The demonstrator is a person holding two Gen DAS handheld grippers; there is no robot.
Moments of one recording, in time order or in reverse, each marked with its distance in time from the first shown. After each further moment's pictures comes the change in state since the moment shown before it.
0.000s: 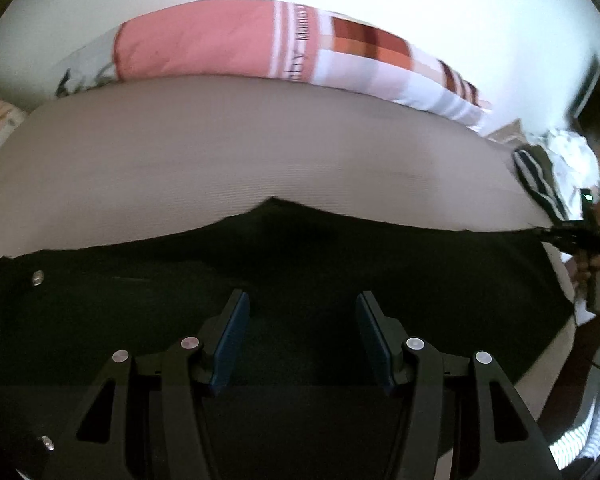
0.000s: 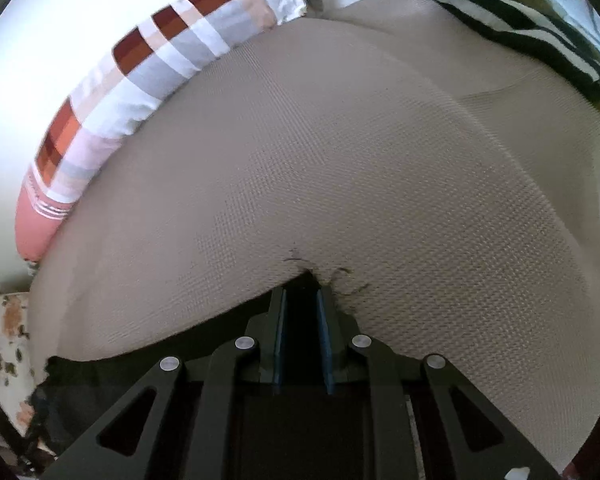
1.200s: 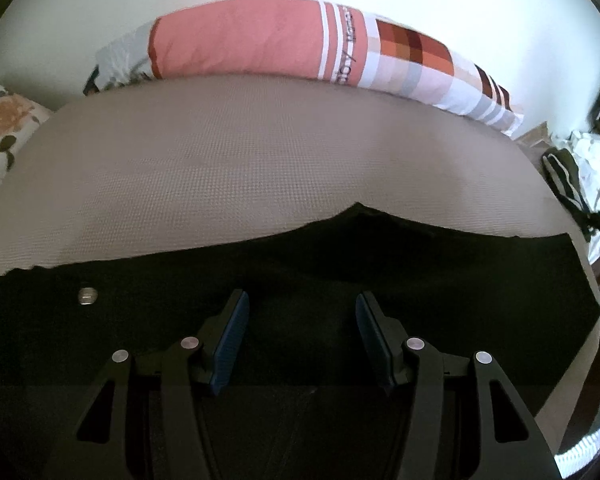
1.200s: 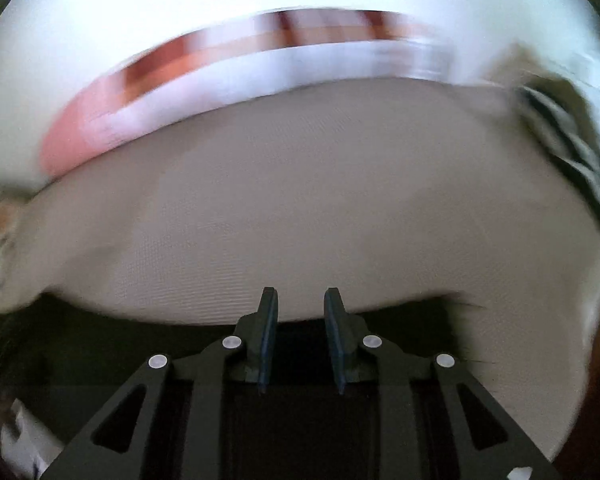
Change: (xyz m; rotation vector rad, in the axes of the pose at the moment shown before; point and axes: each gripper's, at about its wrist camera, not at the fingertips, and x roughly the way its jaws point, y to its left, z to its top) left arm -0.001 0.046 0.001 0.006 -0.019 0.082; right arm -0.018 0.148 -0.034 -0.412 -0.046 -0.023
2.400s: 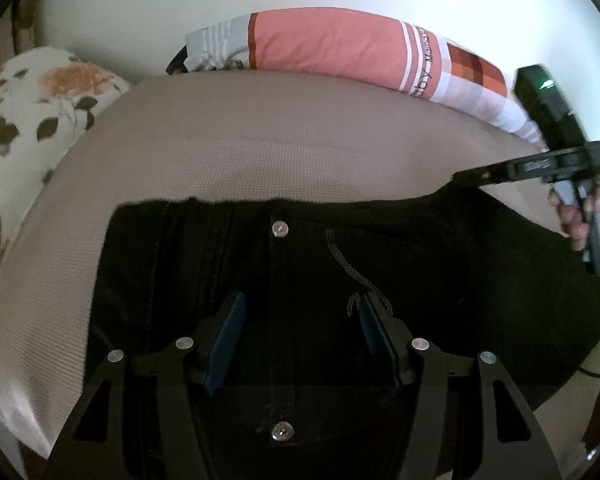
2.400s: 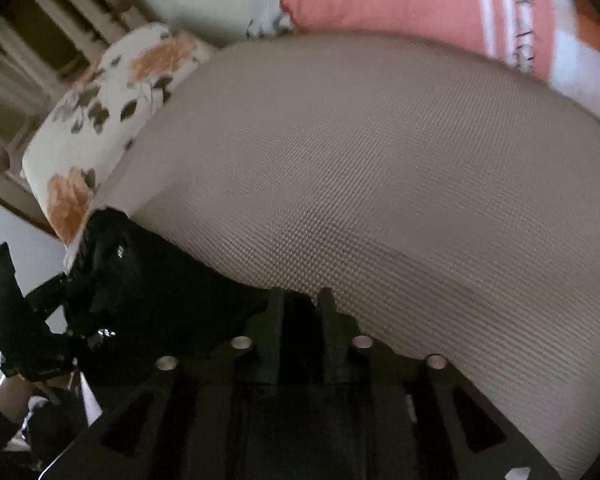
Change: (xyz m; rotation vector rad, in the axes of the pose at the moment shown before) left arm -0.039 0.079 -0.046 -0.078 -0.030 0.142; right arm 0.142 0.320 0.039 -0.480 0.255 0.491
